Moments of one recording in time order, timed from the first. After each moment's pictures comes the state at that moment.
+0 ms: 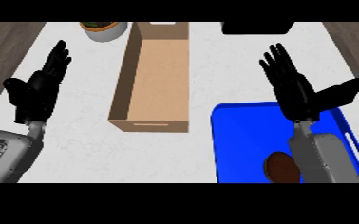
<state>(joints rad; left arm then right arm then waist) -0.30 0.60 -0.27 -1.41 0.34 0.34 0.03 -0.29 -0.20 0.03 -1.43 -0.47 -0.03 0.07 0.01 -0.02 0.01</state>
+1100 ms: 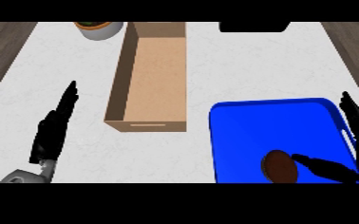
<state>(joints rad) -0.07 0.53 -0.33 -1.46 0.21 0.41 0.02 0.20 -0.44 -0.02 -1.69 0.07 -0.24 -0.22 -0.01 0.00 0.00</state>
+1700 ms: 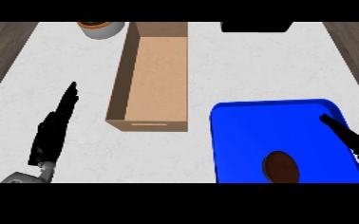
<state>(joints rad) -0.05 0.53 -0.32 -1.48 0.19 0.40 0.03 0.30 -0.81 0.11 -1.94 0.23 0.11 0.25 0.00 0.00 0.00</state>
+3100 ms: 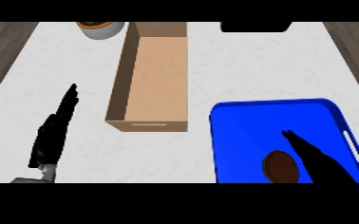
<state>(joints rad) 0.00 0.38 -0.16 -1.51 0.02 0.26 0.06 0.25 -0.49 0.27 -1.94 0.59 0.29 0.56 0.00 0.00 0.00</state>
